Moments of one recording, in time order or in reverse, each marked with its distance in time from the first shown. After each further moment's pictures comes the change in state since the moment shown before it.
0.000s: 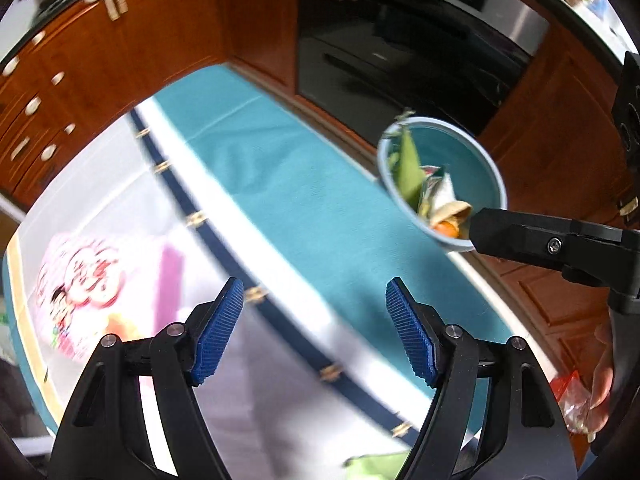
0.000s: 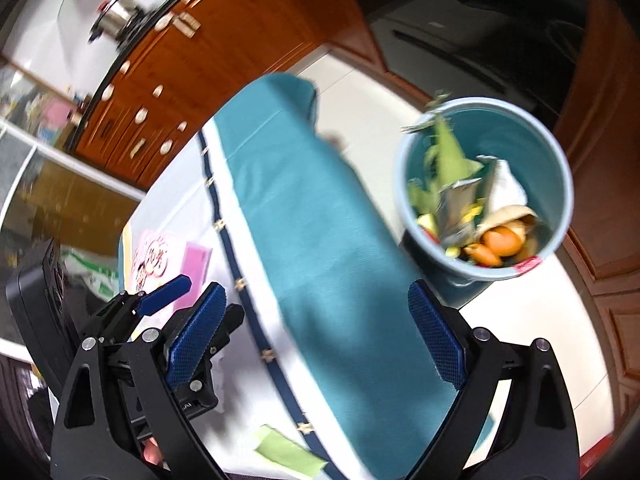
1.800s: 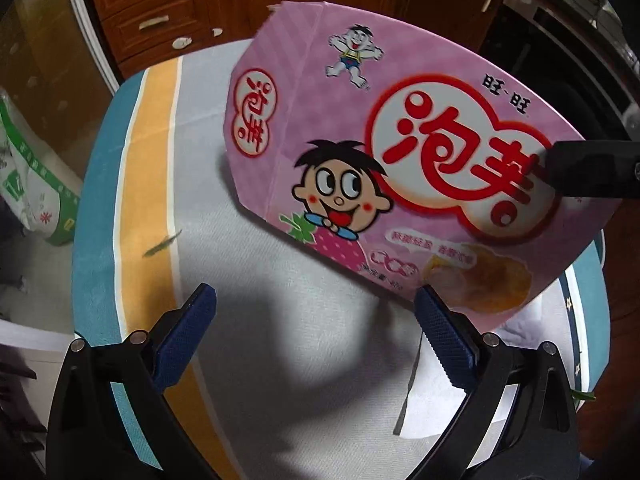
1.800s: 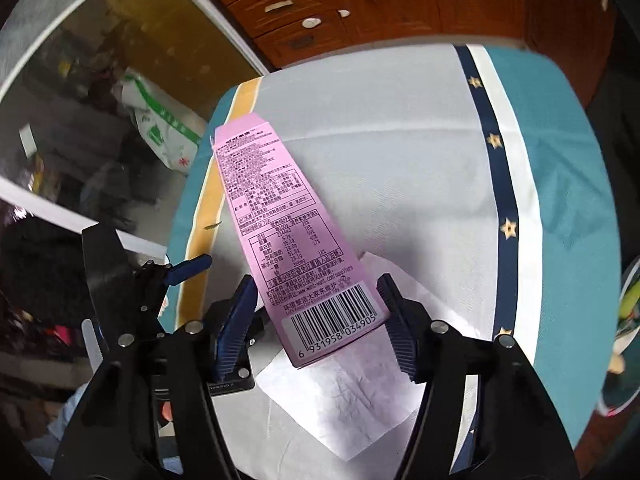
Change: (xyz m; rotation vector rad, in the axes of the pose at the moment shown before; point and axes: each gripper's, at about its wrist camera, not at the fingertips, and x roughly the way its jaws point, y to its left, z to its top) left arm -0.008 0.236 -0.132 -0.397 -0.018 0.168; right arm 0.128 0.258 -0.027 -0.583 0.275 0.124
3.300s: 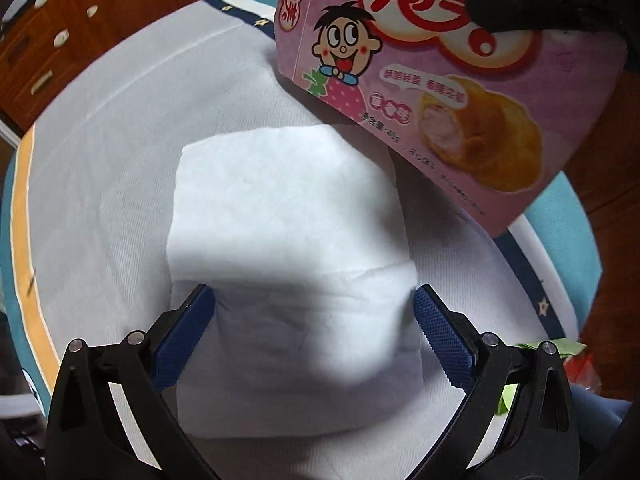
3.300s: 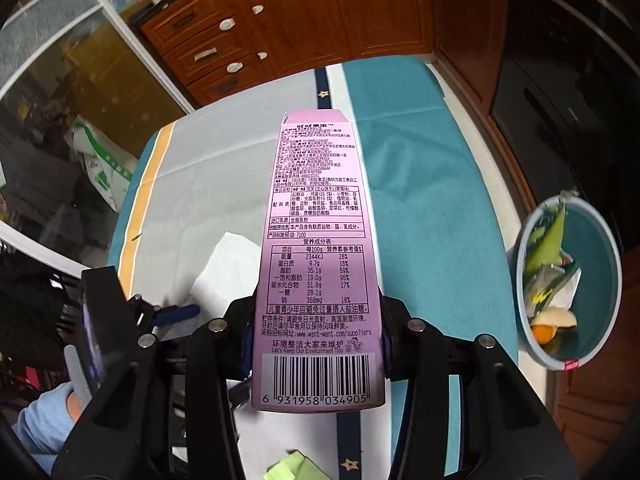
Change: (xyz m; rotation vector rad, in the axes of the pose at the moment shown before) left arm 0.021 -0.162 -0.037 0.374 0.110 -0.083; right arm -0.079 -0.109 -0.079 0.157 -0.180 -0.161
